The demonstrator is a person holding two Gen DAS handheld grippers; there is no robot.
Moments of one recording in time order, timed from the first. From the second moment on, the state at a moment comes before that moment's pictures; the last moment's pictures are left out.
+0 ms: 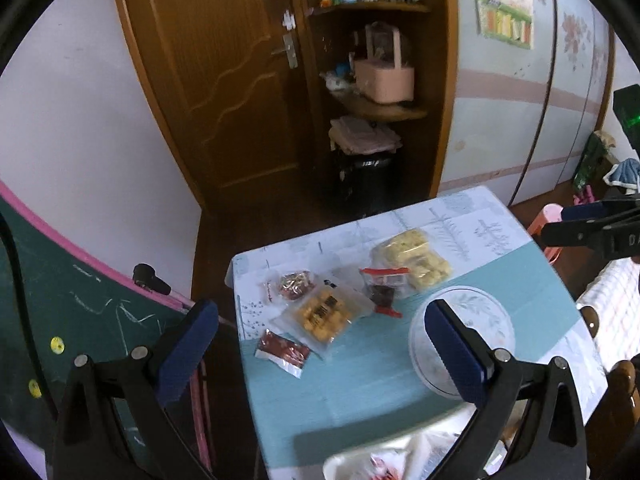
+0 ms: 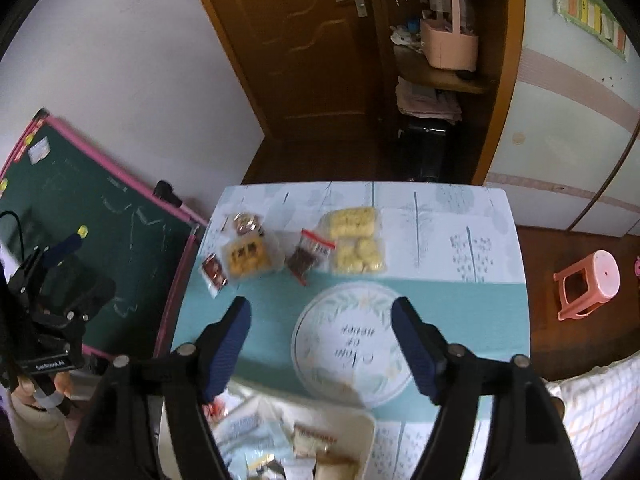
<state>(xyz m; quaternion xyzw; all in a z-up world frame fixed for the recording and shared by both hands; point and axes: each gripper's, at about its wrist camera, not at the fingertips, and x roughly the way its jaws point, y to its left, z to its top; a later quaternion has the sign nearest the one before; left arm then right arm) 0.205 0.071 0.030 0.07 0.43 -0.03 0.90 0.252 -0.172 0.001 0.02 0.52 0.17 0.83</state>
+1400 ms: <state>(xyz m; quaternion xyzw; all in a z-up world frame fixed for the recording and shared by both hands) 0.353 0.049 -0.246 0.20 0.61 -0.11 0.76 0.387 -0.114 -0.252 -0.05 0.64 0.11 0.76</state>
